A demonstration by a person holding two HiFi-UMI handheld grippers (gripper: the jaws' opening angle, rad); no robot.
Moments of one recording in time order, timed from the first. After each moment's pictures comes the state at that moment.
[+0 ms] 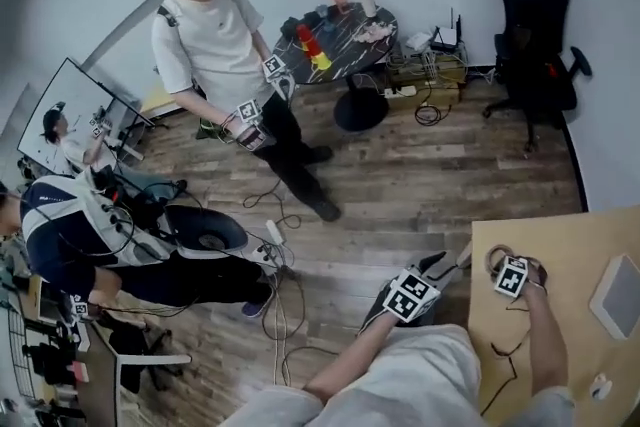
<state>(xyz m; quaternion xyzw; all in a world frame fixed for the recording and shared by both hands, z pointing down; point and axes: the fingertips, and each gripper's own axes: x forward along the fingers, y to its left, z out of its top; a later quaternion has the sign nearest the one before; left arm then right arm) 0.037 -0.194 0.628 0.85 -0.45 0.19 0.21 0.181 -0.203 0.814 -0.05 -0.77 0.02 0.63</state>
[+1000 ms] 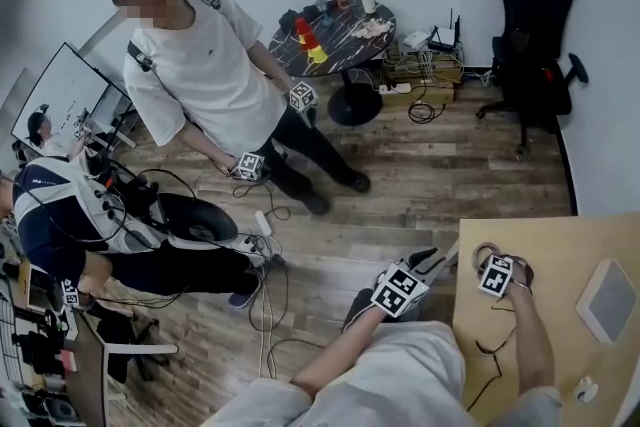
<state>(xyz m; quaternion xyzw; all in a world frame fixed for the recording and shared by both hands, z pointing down) 0.036 -0.197 0.613 0.85 -0.46 0.17 0.20 0.172 -0.212 0.808 -0.05 -0.76 -0.03 0.64</state>
